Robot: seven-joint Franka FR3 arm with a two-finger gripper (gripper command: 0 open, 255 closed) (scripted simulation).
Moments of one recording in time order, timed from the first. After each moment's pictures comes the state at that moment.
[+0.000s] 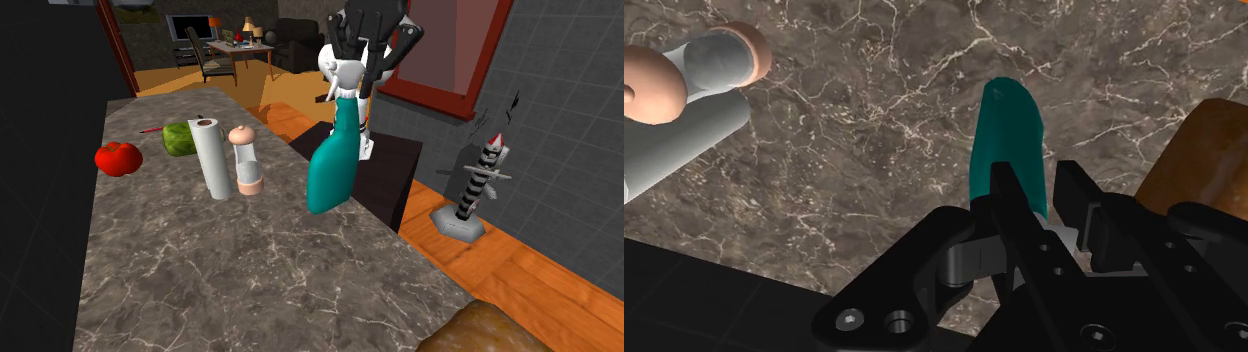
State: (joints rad) arm -0.01 -0.23 0.40 -2.02 -0.03 1.82 0.56
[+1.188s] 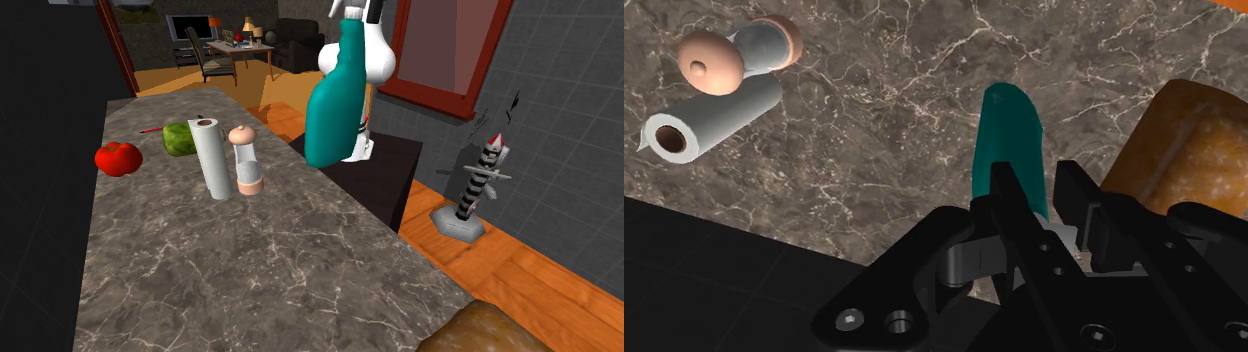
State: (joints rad) arm -0.02 -0.20 0.40 -1.75 -0.04 1.58 0.55
